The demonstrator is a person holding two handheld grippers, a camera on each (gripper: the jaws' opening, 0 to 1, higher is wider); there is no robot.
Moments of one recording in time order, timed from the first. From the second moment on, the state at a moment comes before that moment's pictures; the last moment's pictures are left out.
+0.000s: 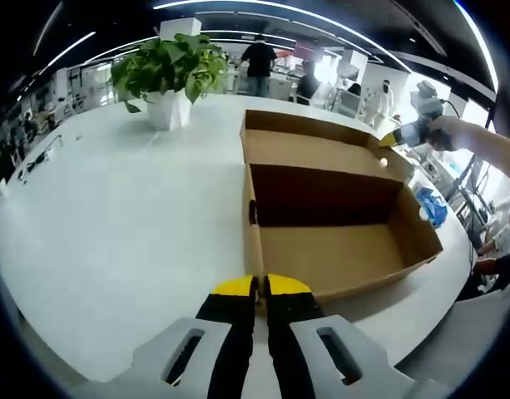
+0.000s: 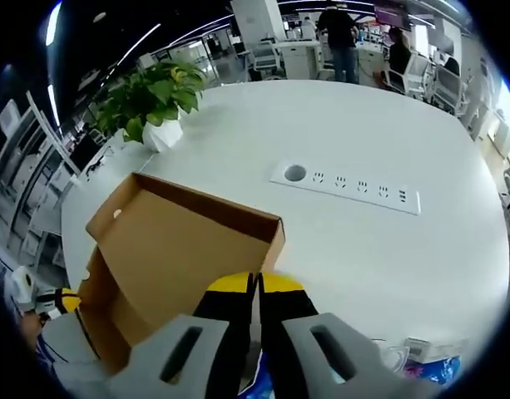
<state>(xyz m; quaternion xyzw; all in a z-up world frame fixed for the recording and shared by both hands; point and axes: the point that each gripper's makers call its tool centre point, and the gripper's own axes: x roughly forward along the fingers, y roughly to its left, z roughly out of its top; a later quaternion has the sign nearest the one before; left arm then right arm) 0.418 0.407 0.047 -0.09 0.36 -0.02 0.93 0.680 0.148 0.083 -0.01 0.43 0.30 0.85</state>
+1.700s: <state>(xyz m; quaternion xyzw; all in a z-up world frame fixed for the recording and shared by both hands) 0.417 0.405 0.048 -0.10 0.36 -0.02 0.93 0.595 0.138 0.165 -0.02 0.26 0.38 0.89</state>
